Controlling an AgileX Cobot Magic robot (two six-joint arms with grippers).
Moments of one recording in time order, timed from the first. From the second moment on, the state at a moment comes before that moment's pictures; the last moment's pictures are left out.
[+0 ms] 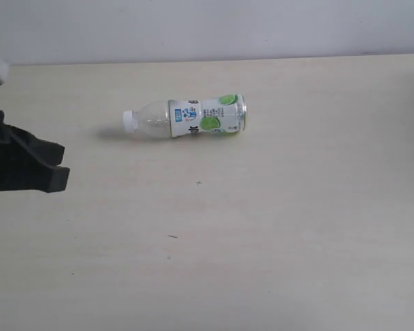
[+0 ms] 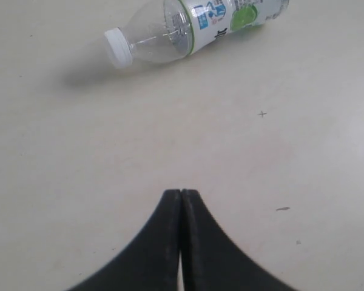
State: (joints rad) left arm -0.54 1.10 -0.55 -0.02 0.28 -0.06; right arm 0.13 0.01 0.00 0.32 0.30 -0.46
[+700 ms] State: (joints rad) left arm -0.54 1.01 -0.47 -0.02 0.20 -0.09; right arm 0.13 0.01 0.00 0.32 0.30 -0.46
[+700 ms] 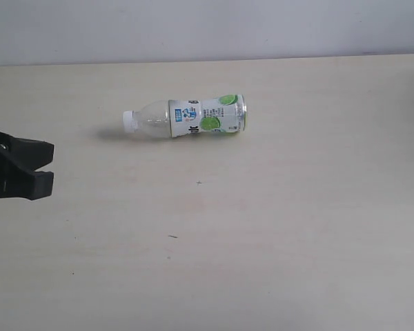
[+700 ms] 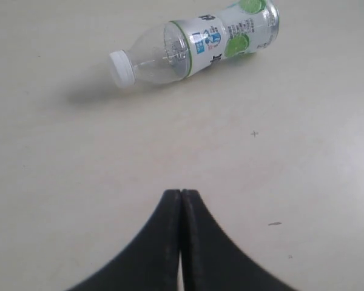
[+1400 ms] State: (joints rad) left arm -0.54 1.20 -0.96 -0.01 0.30 0.10; right arm 0.13 0.01 0.00 0.32 0.30 -0.46
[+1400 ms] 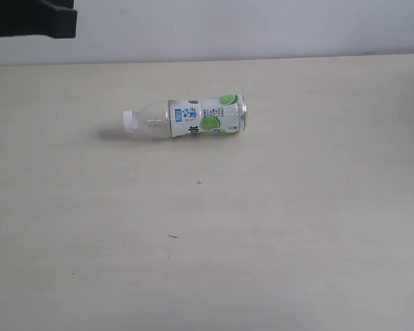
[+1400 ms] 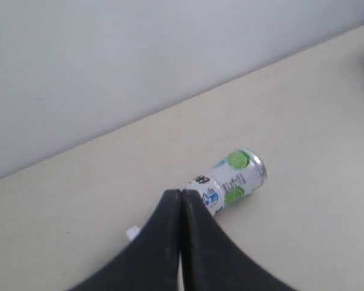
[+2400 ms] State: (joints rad) left arm -0.54 2.22 -2.05 -0.01 1.22 0.67; right arm 0.13 0.01 0.00 0.32 0.30 -0.46
